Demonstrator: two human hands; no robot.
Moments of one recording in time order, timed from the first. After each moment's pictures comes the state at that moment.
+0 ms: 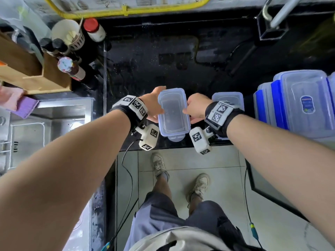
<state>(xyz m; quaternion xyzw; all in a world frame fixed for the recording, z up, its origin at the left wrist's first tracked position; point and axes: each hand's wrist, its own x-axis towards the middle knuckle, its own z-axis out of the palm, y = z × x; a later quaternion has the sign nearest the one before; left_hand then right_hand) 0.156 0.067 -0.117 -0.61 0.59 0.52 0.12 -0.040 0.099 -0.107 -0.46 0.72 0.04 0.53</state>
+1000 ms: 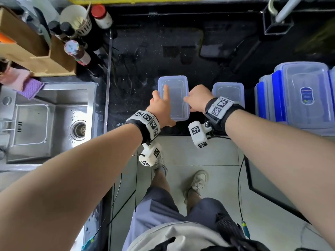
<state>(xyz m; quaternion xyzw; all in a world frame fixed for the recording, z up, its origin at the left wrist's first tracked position) 0.118 0.158 -0.124 -0.65 0.69 0.29 0.14 -0.040 0.126 -0.102 -0.48 0.73 -0.05 0.49</state>
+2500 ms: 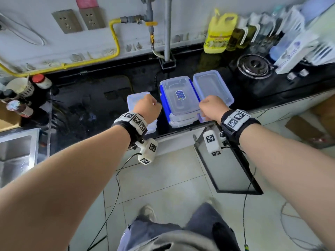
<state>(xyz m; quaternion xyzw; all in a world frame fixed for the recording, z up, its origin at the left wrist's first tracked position) -0.131 0.229 -0.004 -0.61 0.71 0.32 -0.11 -0.370 0.308 0.010 -0.40 0.81 -0.22 0.37</state>
